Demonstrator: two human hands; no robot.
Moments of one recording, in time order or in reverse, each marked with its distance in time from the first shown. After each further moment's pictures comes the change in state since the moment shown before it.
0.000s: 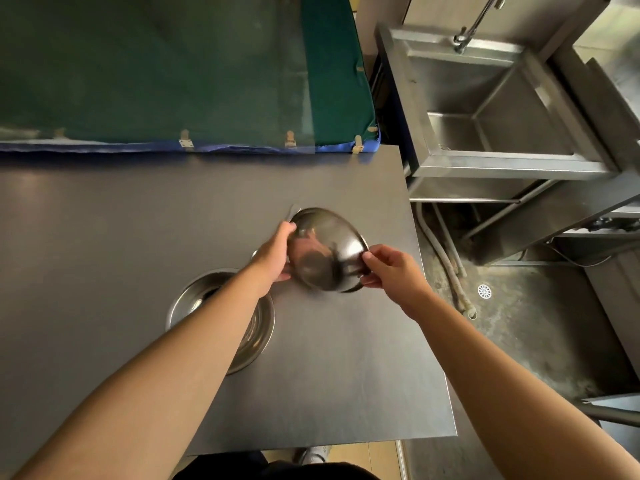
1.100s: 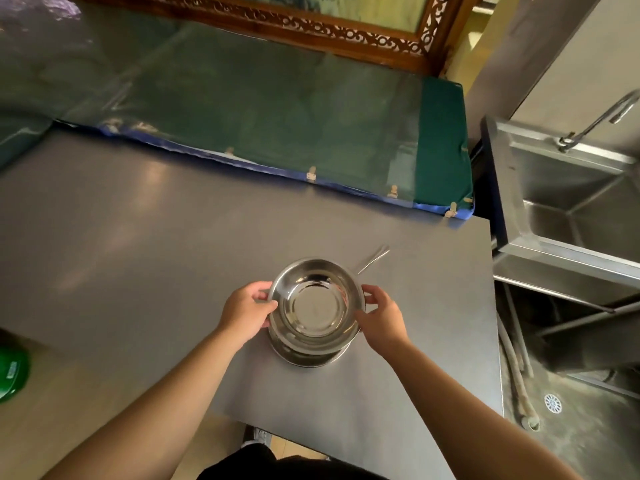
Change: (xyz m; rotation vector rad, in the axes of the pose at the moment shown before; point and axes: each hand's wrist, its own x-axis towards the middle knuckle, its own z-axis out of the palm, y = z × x) left_hand -0.104 -0.107 -0.174 -0.055 0.439 0.251; right_hand -0.041 -0.007 0.159 -0.379 -0.093 -0.169
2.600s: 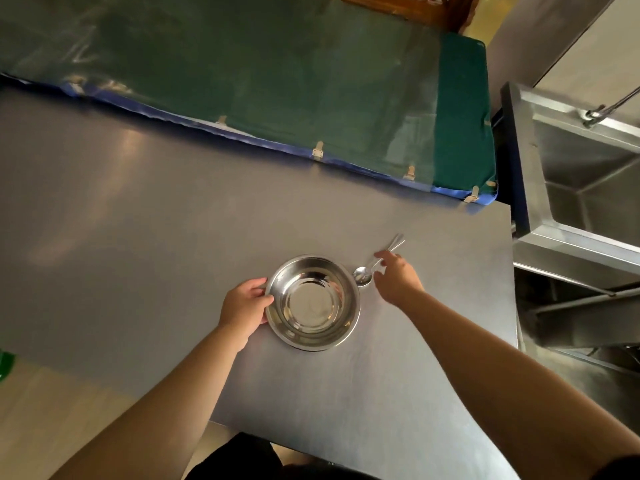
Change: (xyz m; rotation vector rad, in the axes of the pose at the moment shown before) left_hand 0.068 -0.038 -0.006 -0.210 -0.002 -0.218; right_hand 0.121 -0.009 0.008 -0.578 -0.055 -0.032
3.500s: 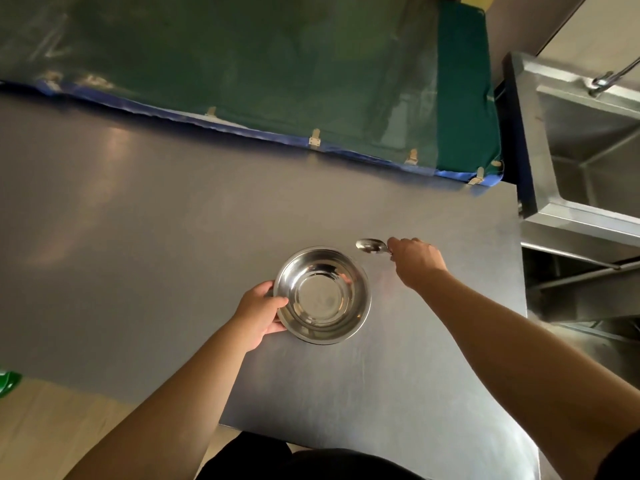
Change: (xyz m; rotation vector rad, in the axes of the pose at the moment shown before) left_hand 0.009 0.004 0.005 -0.026 -0.204 -0.201; right_hand 0.016 0.005 -0.021 -0.600 0.018 -0.154
